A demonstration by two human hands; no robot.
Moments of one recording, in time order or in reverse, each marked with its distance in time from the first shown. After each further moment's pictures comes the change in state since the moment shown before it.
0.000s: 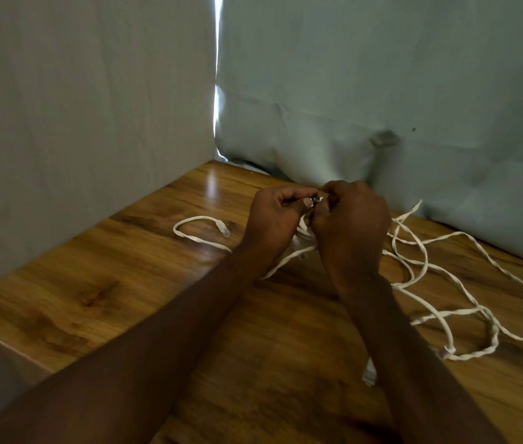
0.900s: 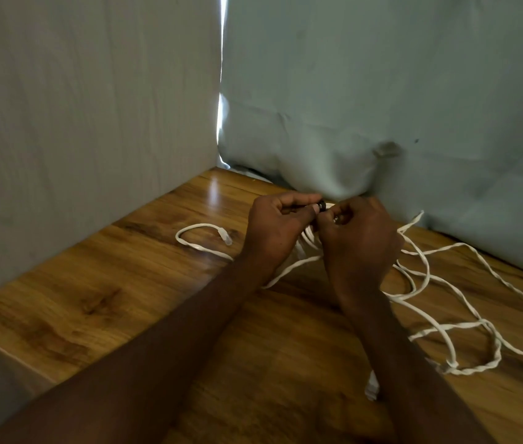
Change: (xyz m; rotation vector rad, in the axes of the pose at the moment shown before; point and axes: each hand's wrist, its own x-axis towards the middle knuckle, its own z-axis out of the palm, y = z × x) left_hand -0.001 0.002 -0.004 -0.108 0.001 0.005; right_hand -0.006 0.001 0.001 0.033 0.090 0.185
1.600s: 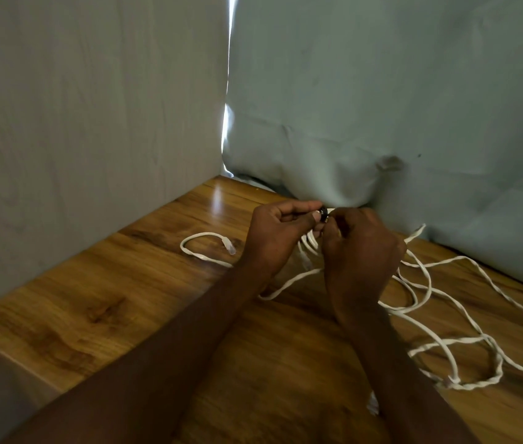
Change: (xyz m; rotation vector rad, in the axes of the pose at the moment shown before) left_hand 0.003 0.005 -0.005 -0.129 -0.043 -0.054; right_hand -0.005 -0.006 -0.003 -0.018 0.069 -0.134
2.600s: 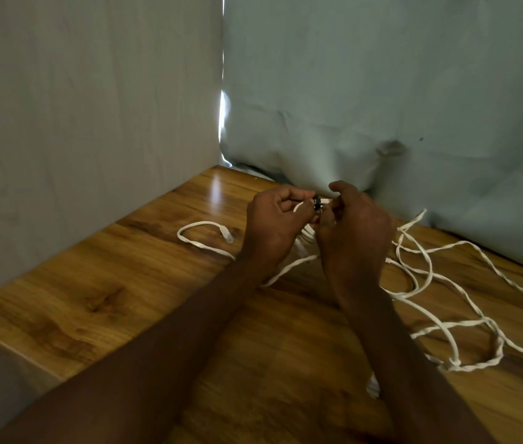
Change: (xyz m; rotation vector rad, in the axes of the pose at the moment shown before) left_hand -0.002 -0.008 0.001 0.169 0.069 0.117; right_hand 0.003 0.004 0.007 0.083 -0.069 -0.055
